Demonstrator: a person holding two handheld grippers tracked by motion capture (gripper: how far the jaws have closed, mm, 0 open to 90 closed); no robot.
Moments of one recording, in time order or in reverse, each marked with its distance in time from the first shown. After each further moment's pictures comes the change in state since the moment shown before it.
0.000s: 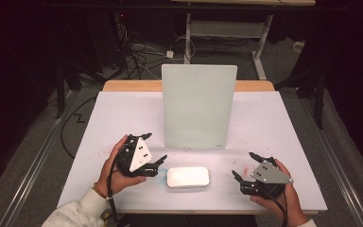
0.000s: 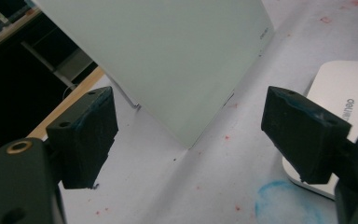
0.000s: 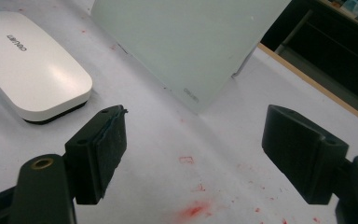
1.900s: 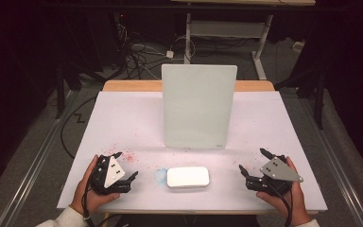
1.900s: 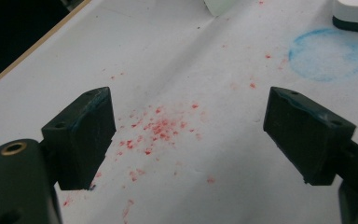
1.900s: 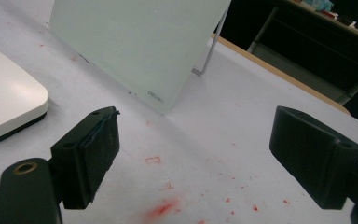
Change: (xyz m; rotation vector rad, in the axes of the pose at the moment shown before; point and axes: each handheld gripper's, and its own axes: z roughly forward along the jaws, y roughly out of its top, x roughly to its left) left arm 0.001 -0.092 -0.030 0.161 0.067 -0.086; right arm -0.014 -0.007 -0.004 -0.030 -0.097 0.081
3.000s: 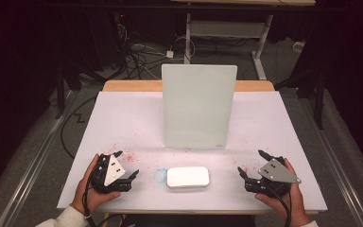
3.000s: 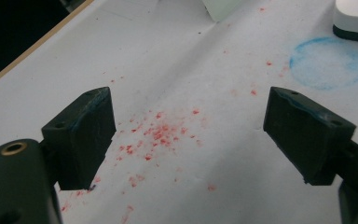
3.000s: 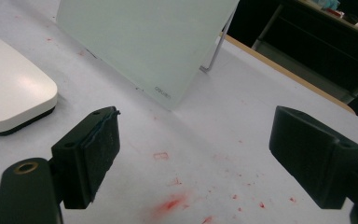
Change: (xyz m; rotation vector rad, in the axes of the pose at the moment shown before) left arm 0.002 0.004 0.004 0.001 -0.009 -0.009; right arm 0.004 -0.002 0.000 0.013 0.010 -0.011
